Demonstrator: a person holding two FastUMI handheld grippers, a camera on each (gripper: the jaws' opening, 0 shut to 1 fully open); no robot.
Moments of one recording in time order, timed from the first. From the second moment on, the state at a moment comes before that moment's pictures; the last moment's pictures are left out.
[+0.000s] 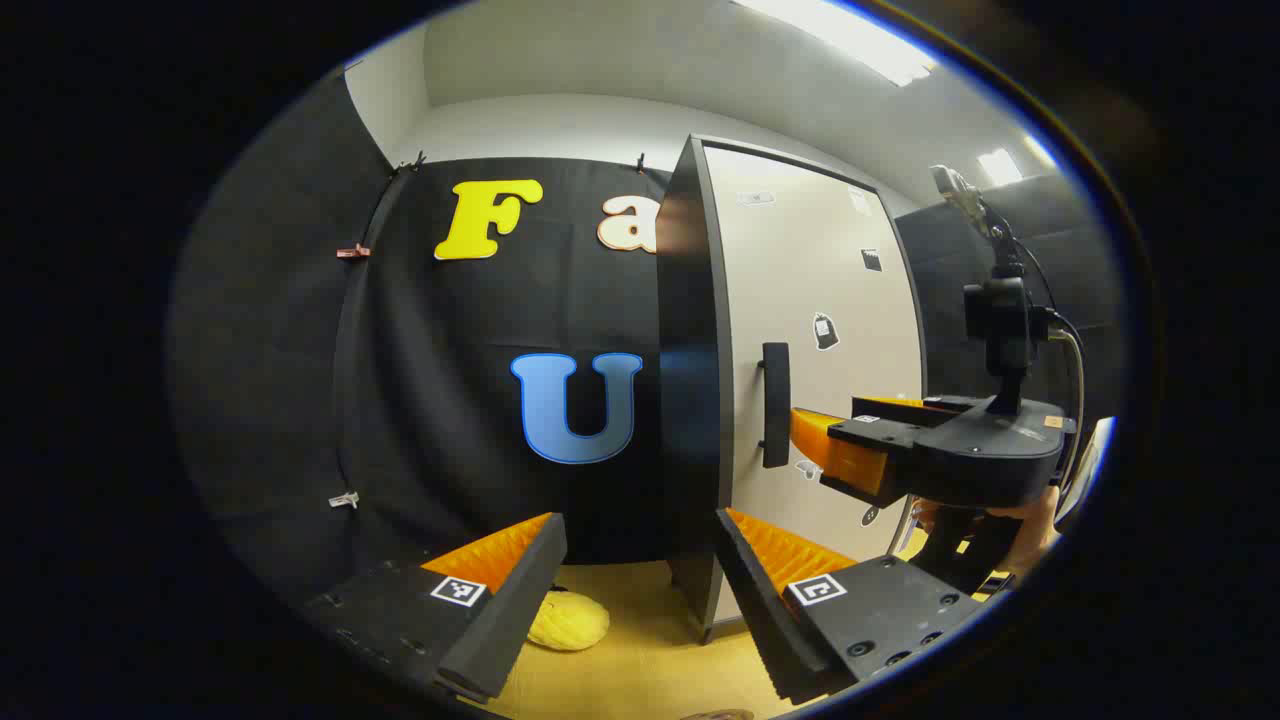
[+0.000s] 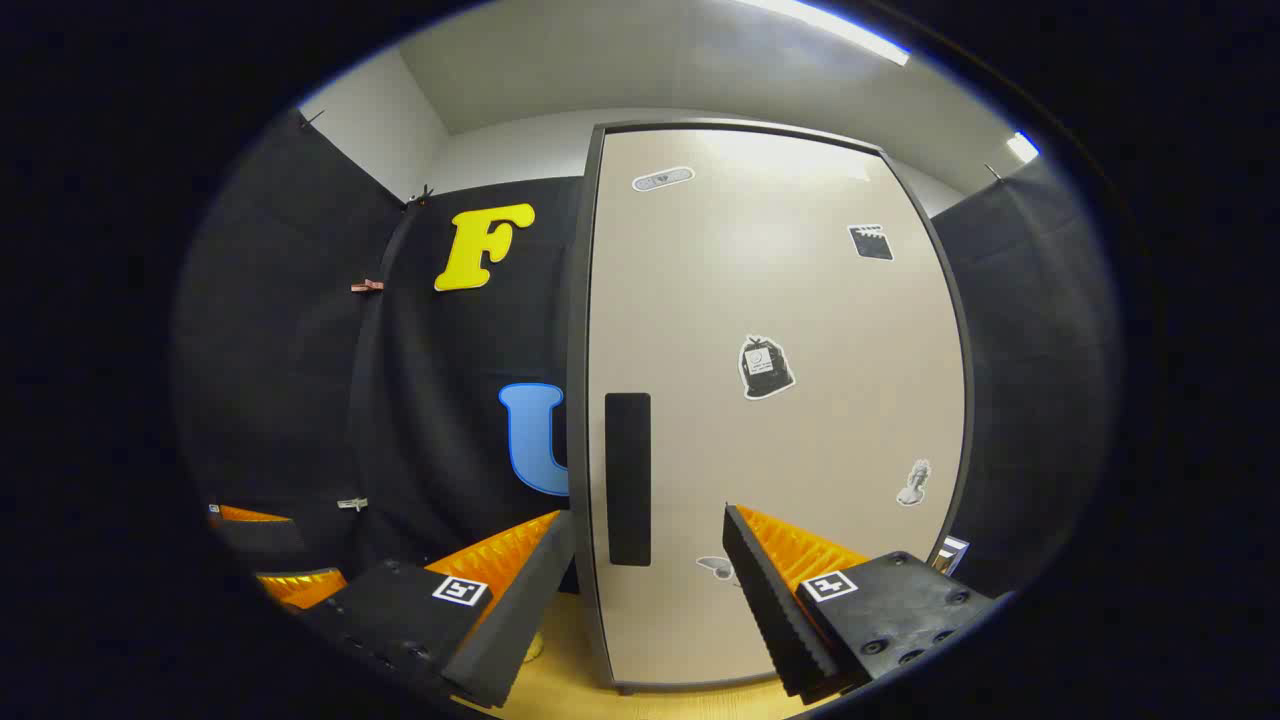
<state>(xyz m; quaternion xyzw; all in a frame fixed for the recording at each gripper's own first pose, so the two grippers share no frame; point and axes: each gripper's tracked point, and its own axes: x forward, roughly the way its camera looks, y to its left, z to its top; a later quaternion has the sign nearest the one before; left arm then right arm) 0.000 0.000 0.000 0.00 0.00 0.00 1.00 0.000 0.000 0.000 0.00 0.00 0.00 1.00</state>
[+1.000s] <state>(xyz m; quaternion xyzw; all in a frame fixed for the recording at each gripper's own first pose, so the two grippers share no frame) 0.033 0.008 0.007 -0.01 -0.01 0.01 1.00 -0.039 -0.023 -0.004 -0.01 0.01 -0.01 1.00</state>
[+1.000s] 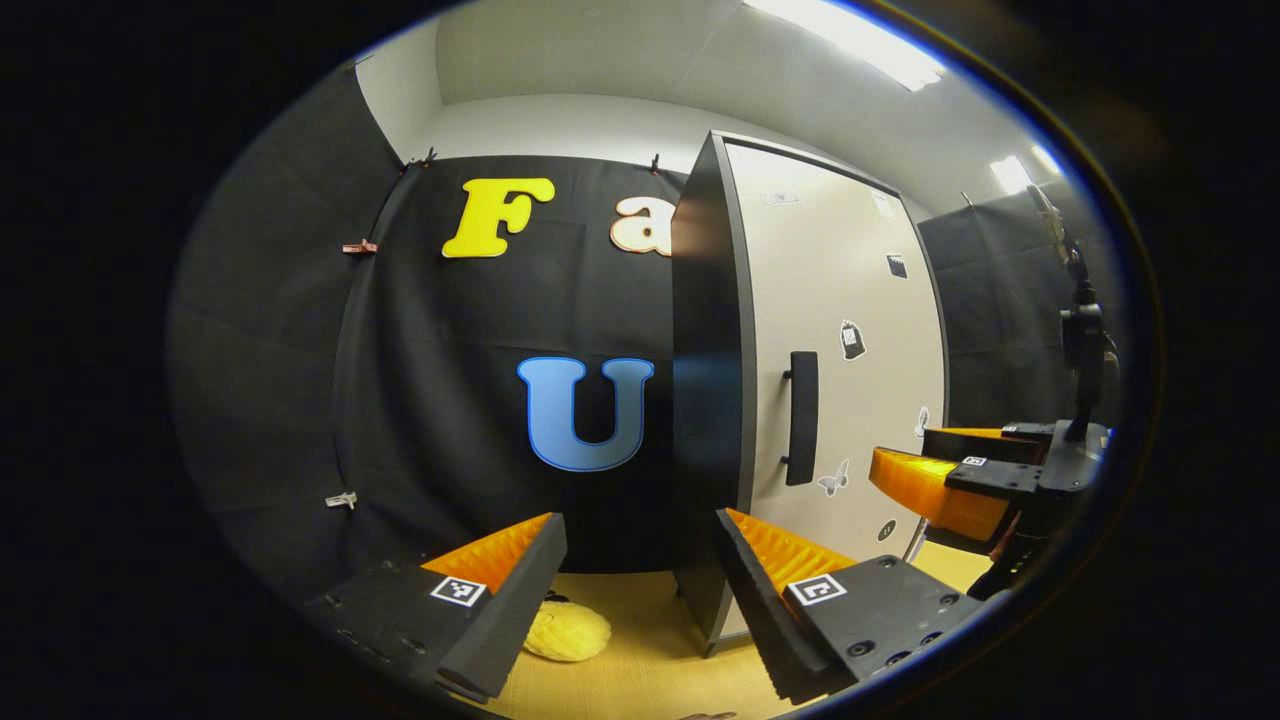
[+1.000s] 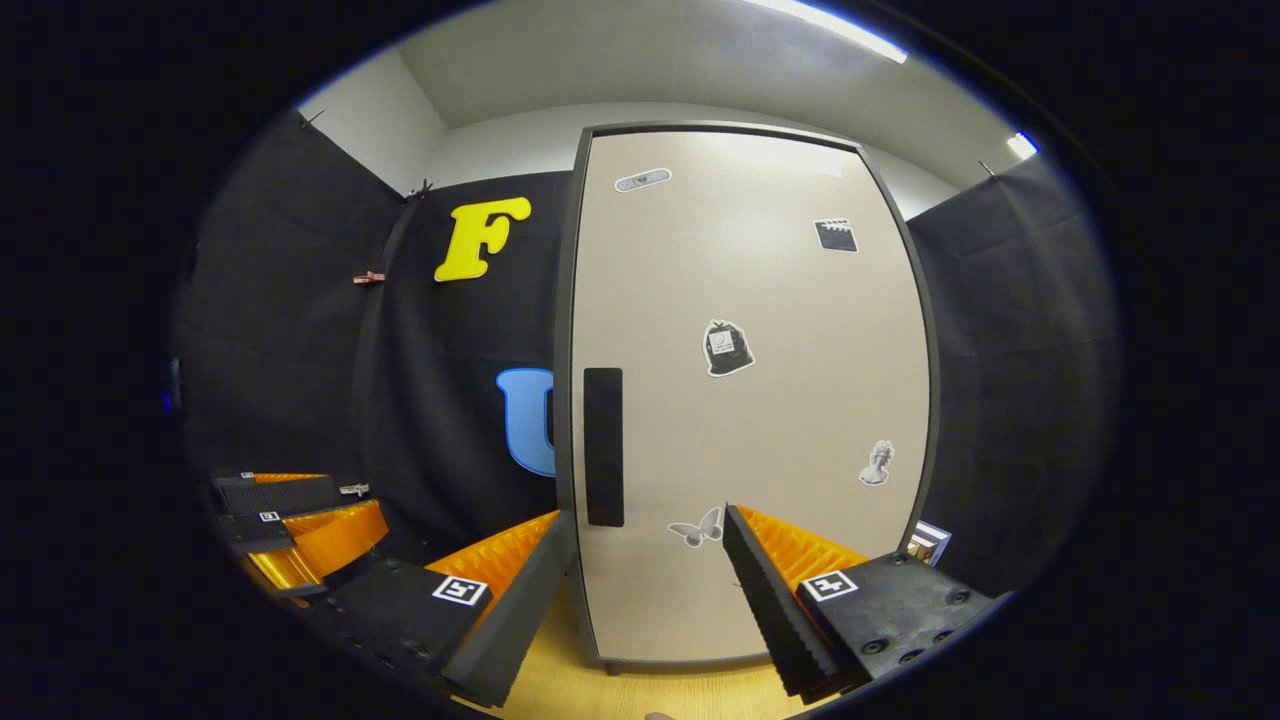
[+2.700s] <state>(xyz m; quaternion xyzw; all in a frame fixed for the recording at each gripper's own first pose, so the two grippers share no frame) -0.019 0.072 -0.017 -0.04 0.02 0.04 1.00 0.076 0.010 -0.021 -0.04 0.02 -0.03 1.00</state>
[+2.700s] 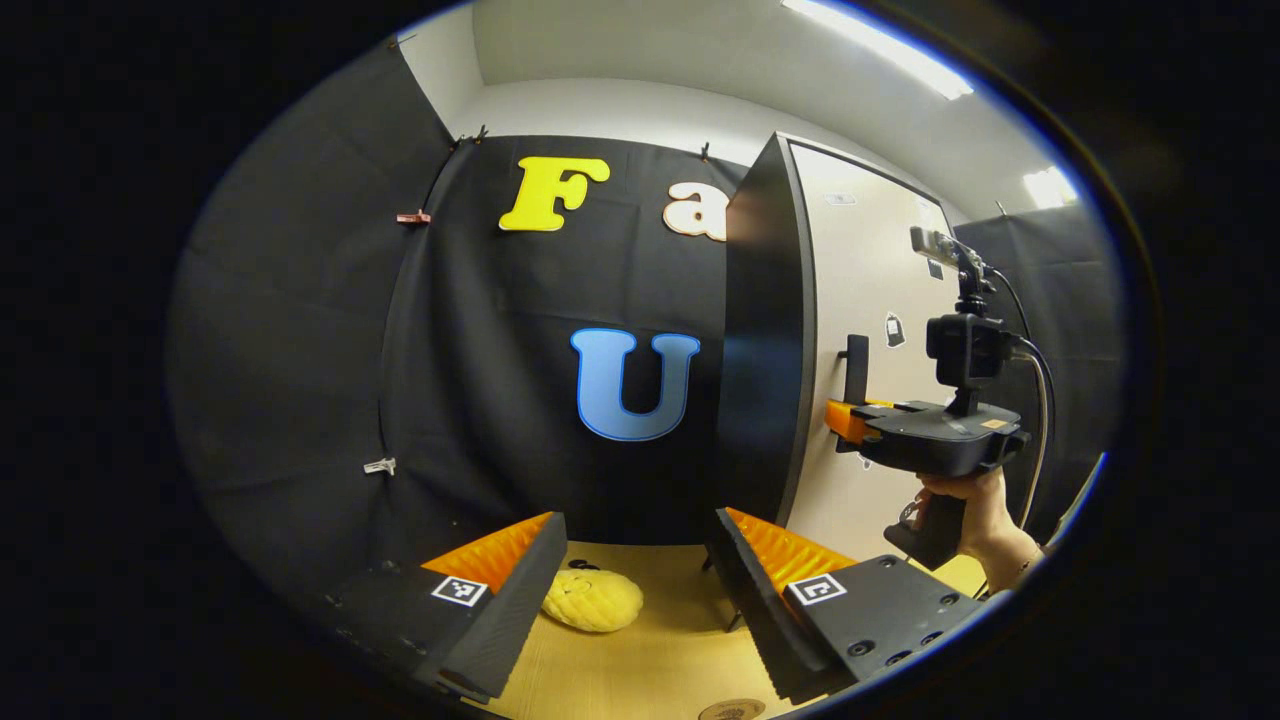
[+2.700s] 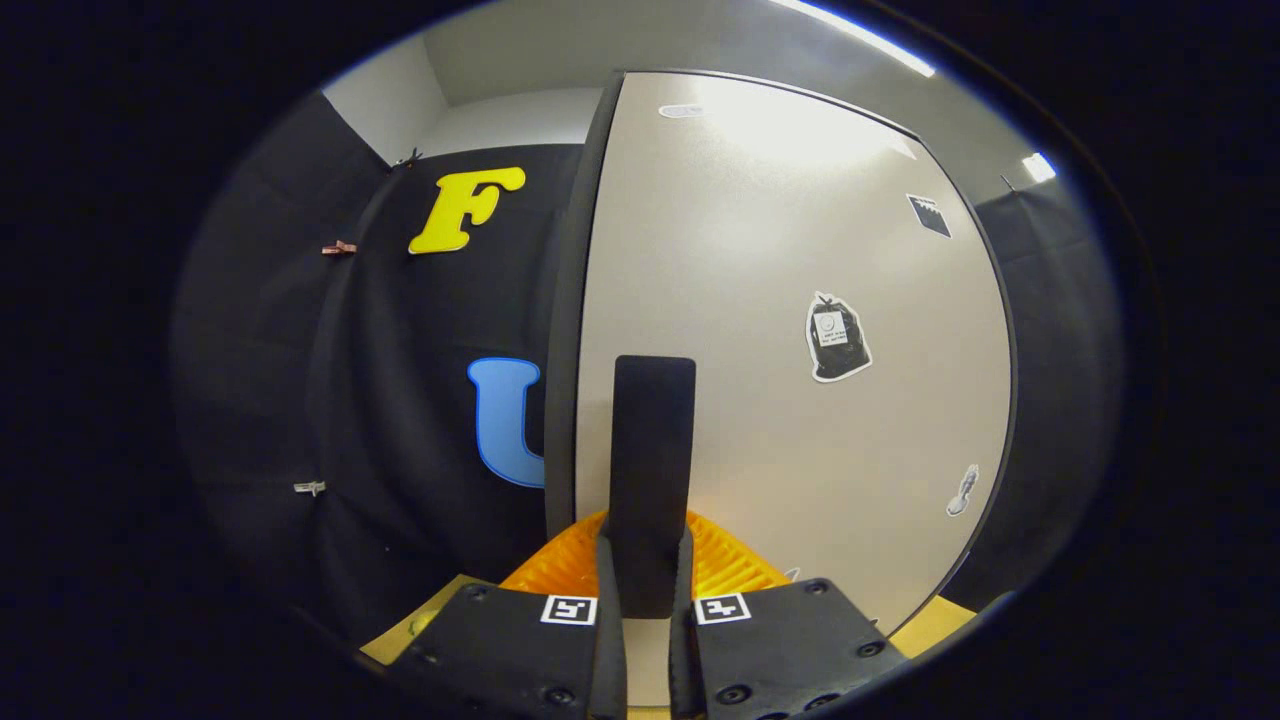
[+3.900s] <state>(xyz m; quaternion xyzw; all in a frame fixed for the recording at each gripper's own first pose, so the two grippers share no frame) -0.017 -0.107 0.001 -0.05 0.01 -0.17 0.98 -0.107 -0.065 0.017 -0.01 0.05 -0.02 1.00</state>
